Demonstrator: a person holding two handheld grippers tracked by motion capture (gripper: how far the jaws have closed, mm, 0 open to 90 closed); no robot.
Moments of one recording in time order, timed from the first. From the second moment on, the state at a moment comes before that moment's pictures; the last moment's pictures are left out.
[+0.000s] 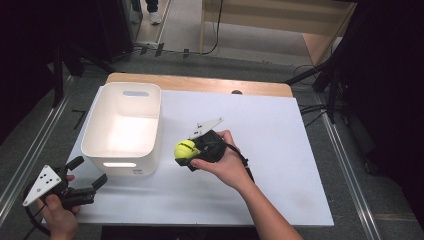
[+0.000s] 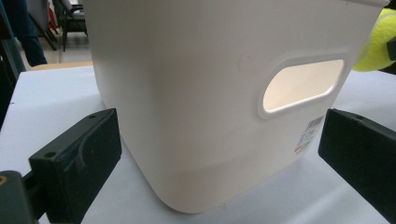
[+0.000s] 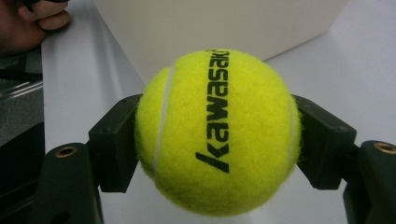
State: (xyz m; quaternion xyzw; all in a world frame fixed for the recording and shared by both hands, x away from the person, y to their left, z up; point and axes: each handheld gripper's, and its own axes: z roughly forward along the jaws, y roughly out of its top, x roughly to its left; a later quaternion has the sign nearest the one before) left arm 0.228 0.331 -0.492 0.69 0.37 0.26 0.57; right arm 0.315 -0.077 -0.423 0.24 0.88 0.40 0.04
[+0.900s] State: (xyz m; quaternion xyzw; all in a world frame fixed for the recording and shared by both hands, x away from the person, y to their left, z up) left arm 0.228 0.331 -0.492 0.69 0.37 0.26 0.57; right arm 0.324 -0.070 -0.398 0.23 0.88 0.41 0.04
